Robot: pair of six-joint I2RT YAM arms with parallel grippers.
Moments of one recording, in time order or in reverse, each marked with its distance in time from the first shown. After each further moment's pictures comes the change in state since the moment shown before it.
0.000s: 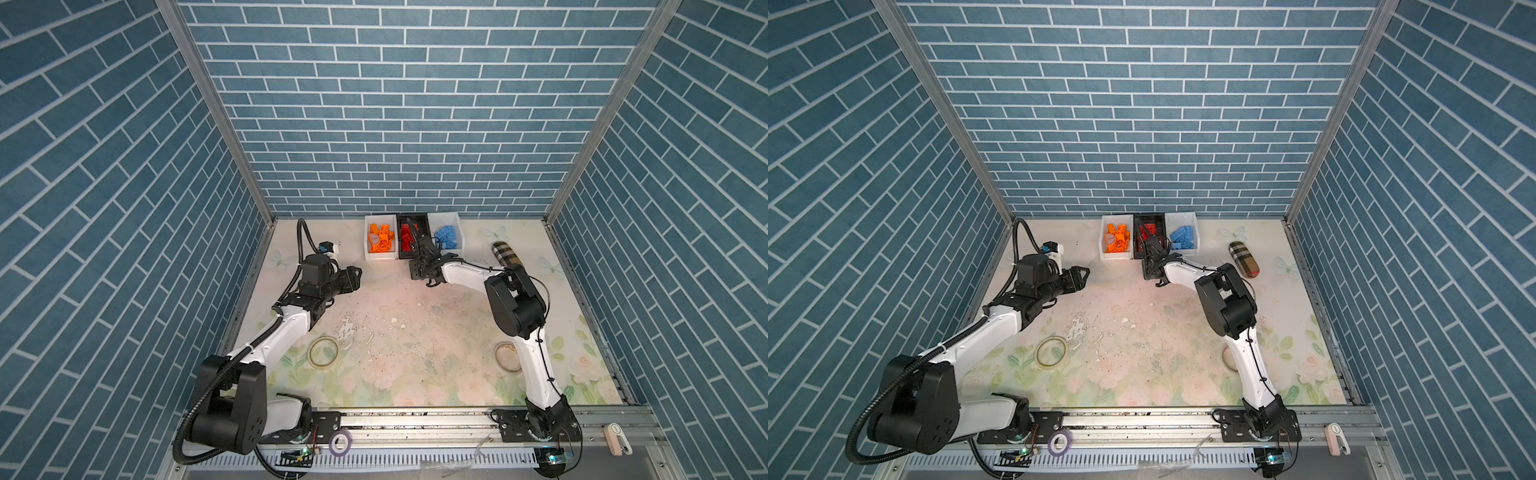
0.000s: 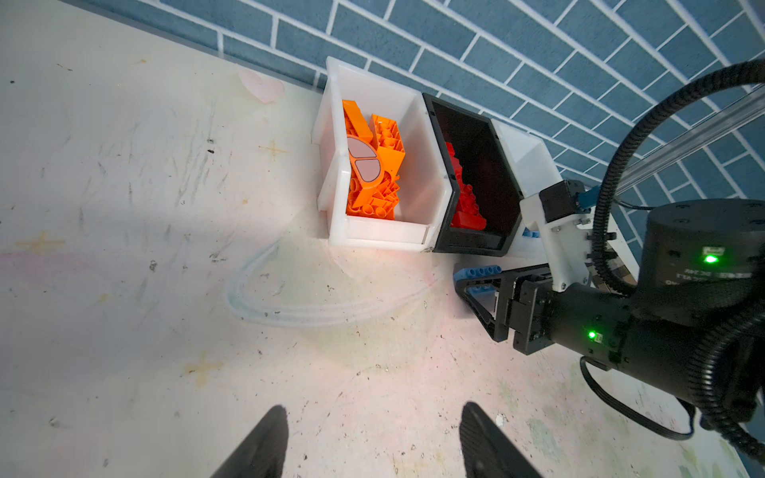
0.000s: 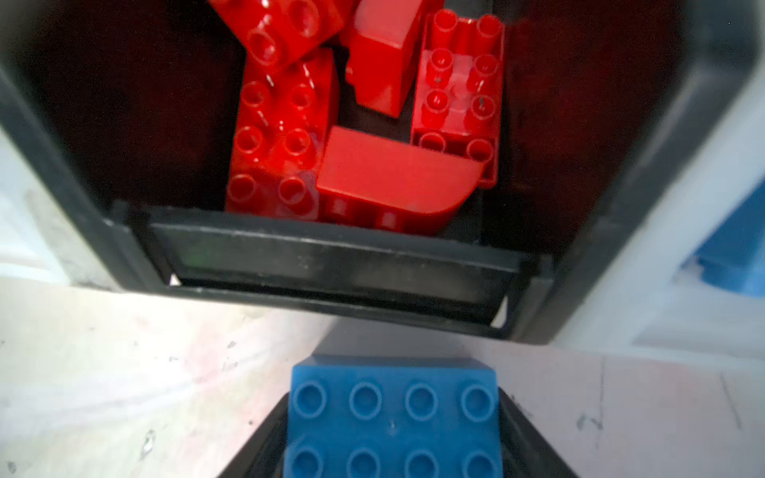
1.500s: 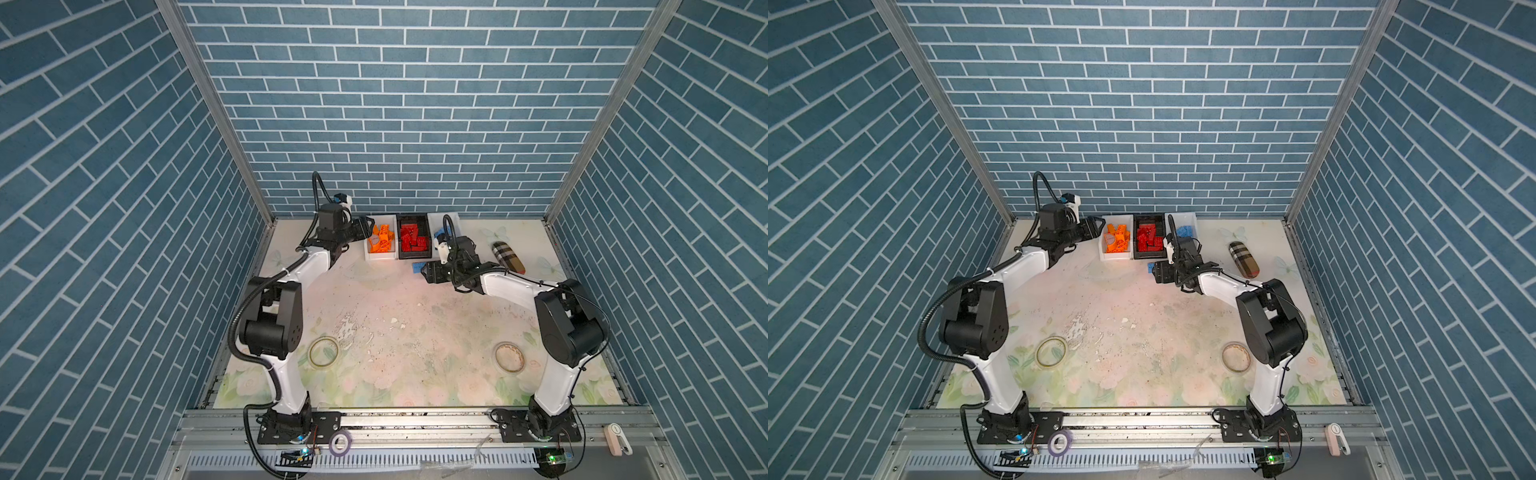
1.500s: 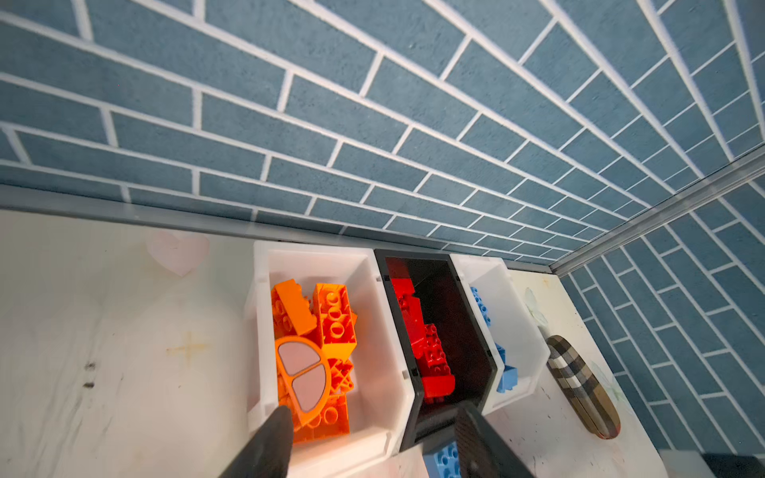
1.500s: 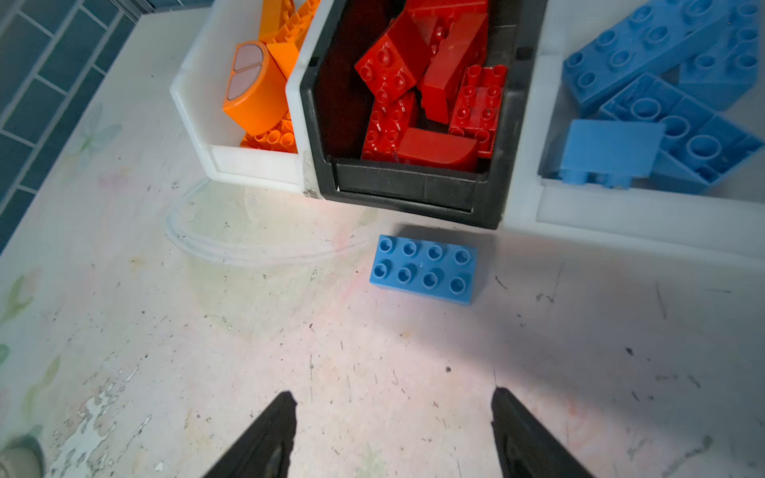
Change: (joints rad) left arm 0.027 0.539 0.572 0.089 0.095 -0.022; right arm -0.099 -0.368 -0.370 0.156 -0.386 -0.044
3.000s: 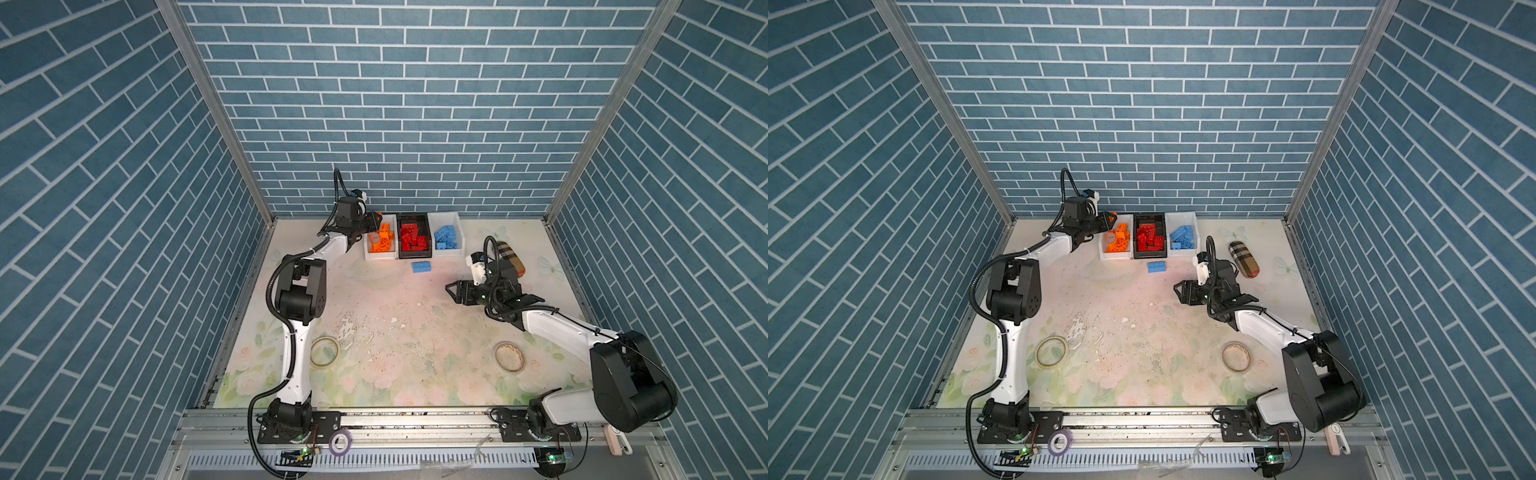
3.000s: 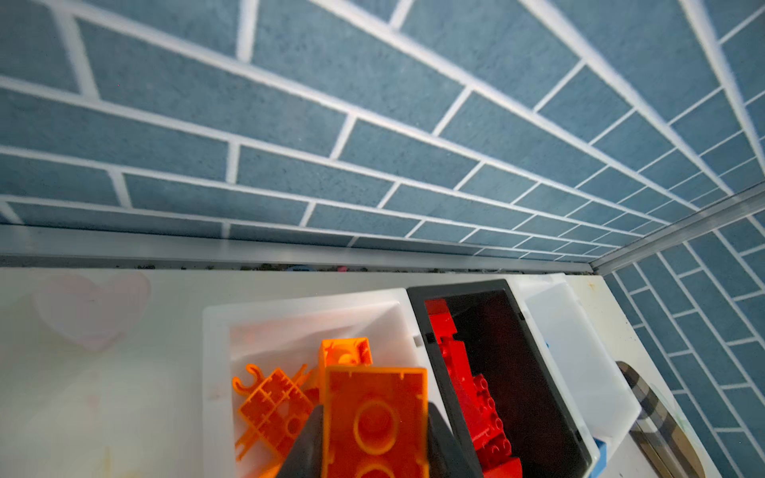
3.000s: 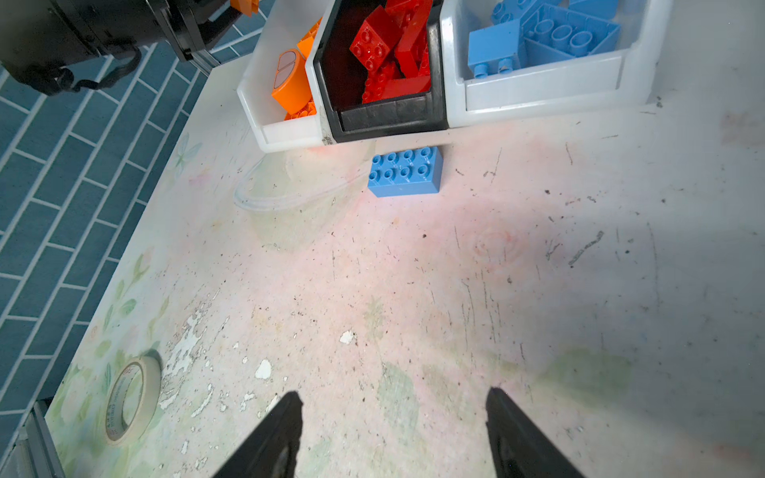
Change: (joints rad) left arm -0.014 0.504 0.568 -0.099 0.027 0.017; right arm -0.129 -0.477 -0.513 0.134 -0.180 0.095
